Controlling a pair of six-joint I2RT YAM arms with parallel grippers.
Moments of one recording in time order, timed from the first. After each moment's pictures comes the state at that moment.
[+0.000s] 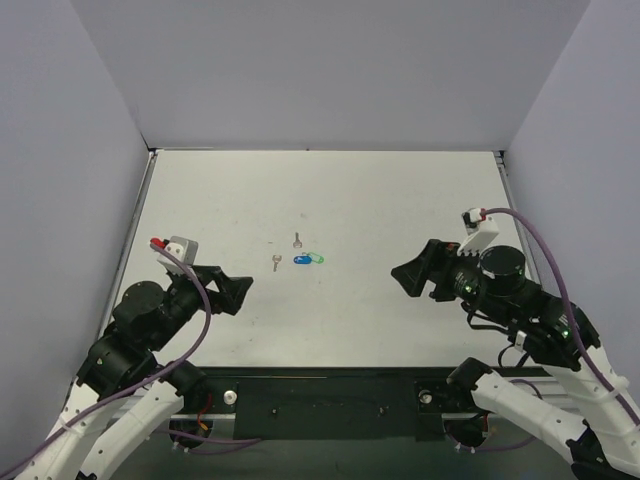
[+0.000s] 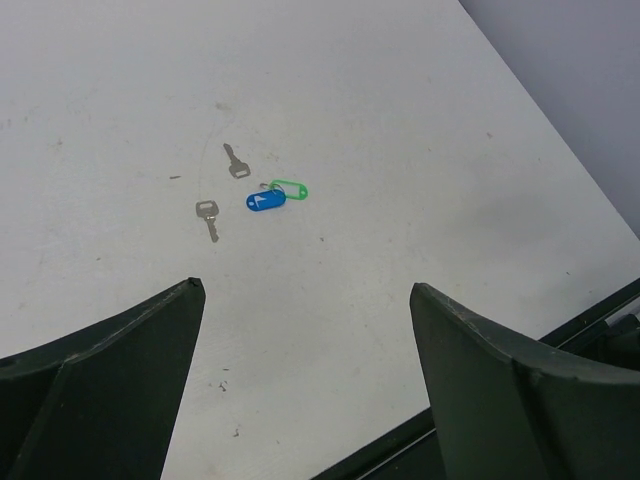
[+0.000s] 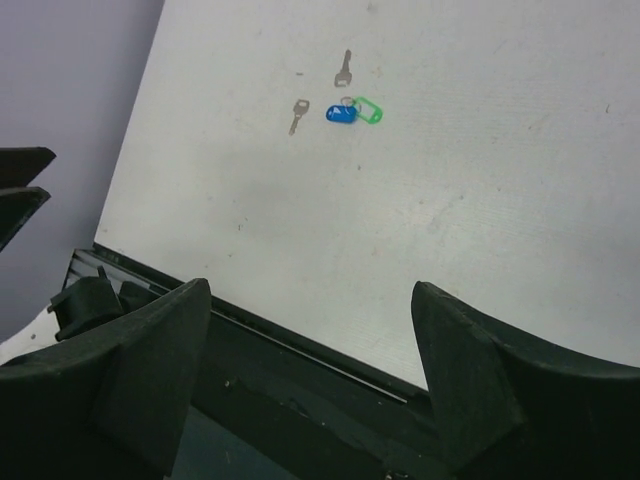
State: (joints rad) left arm -0.60 0.41 0.78 -0.58 -0.07 -0.38; right arm 0.69 0.72 1.11 -0.86 0.07 0.62
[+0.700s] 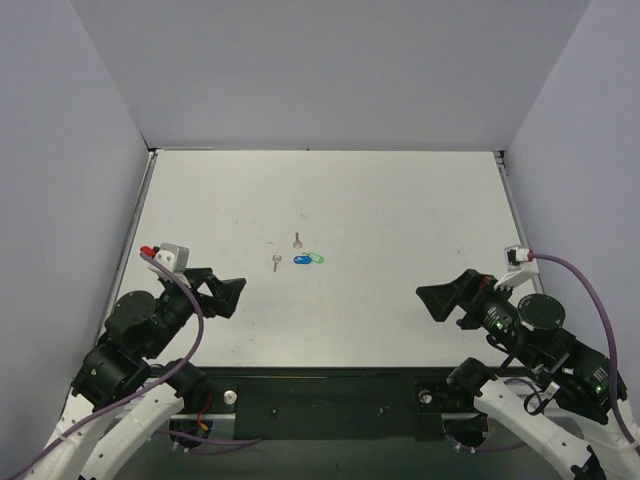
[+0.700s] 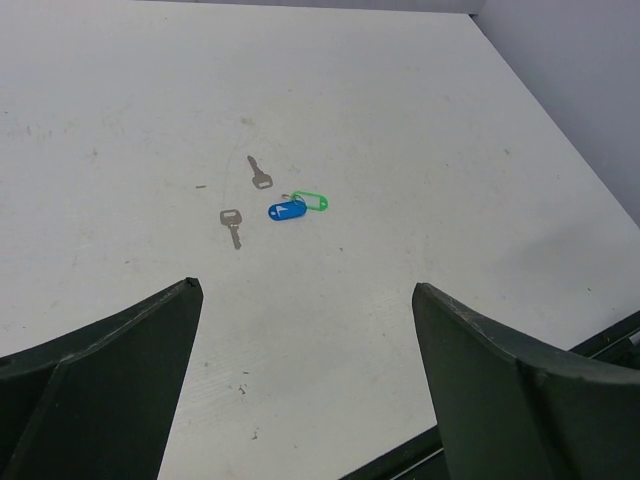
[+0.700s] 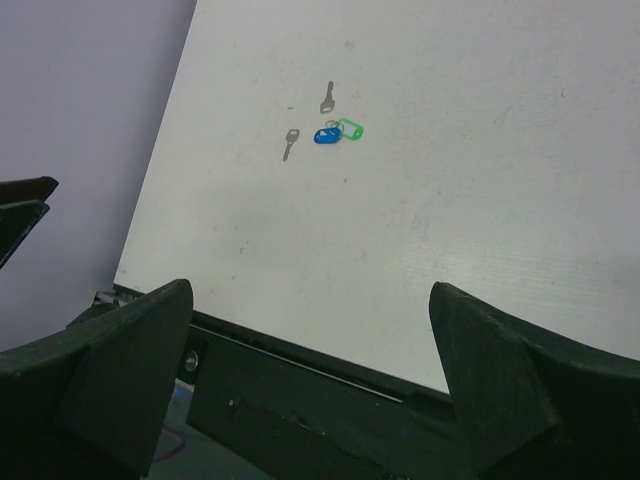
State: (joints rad) left arm -0.60 0.33 0.76 -0.60 -0.12 -0.35; right arm 0.69 0.42 0.98 -0.89 0.18 0.70
